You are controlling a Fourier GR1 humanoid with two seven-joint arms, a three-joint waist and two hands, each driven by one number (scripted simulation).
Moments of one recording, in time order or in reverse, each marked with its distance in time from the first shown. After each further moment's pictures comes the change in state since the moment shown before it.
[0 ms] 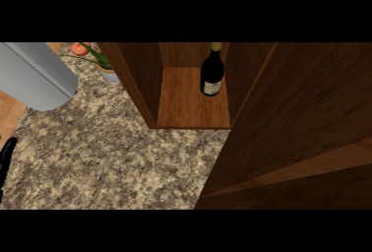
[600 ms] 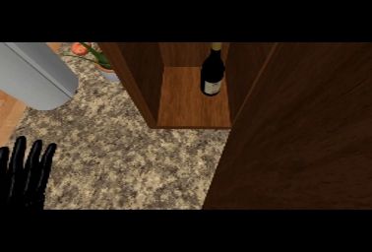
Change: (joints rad) left arm -0.065 -0.086 -0.228 -0.044 -0.121 0.179 -0.039; right arm 0.071 0.039 -0.197 -0.025 -0.122 0.229 0.001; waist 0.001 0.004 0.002
